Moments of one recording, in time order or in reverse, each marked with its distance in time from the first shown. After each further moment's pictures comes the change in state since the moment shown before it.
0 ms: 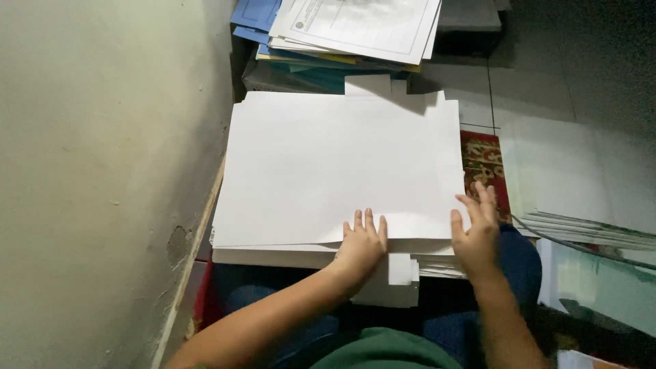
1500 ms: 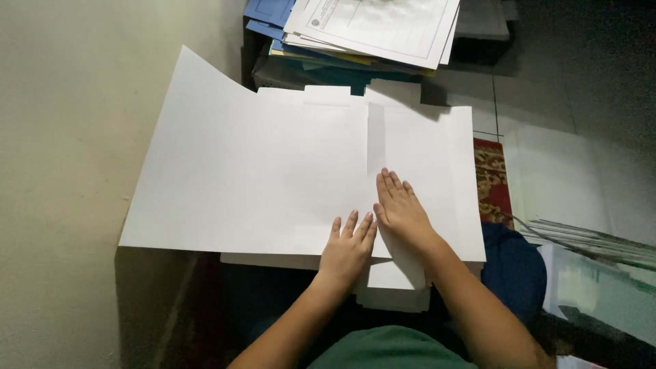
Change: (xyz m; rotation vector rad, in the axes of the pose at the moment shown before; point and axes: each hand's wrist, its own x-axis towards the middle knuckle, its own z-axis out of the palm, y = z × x) left_hand -0.035 -0.026 0.067 -0.184 0.310 -0.157; right_hand 0.037 -0.087 0.113 -0.402 -0.659 -0.355
